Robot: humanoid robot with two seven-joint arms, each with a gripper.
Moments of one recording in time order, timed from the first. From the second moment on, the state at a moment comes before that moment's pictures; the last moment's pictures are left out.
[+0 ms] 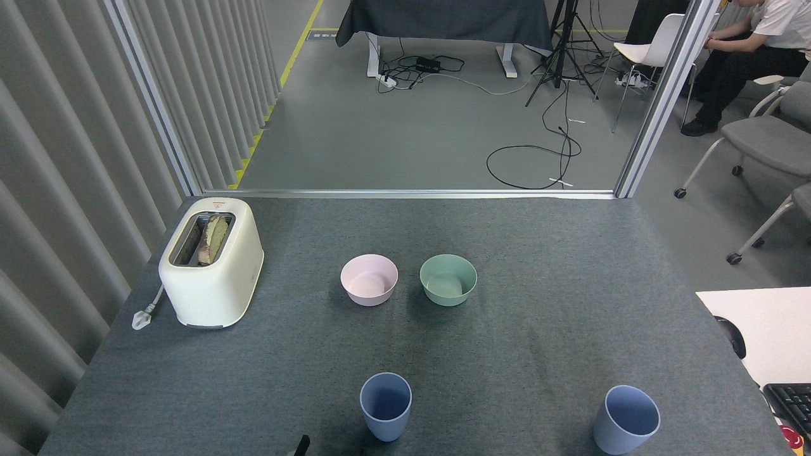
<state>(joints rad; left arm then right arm) 0.24 -0.02 -0.28 -1.38 -1.50 -0.03 0.41 0.51 0.04 -0.10 -1.56 1.57 -0.19 -0.44</state>
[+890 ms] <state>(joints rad) 0.38 0.05 -0.04 -1.48 -1.42 -0.03 0.48 0.30 -0.02 -0.21 -1.36 1.57 -0.19 -0.37</state>
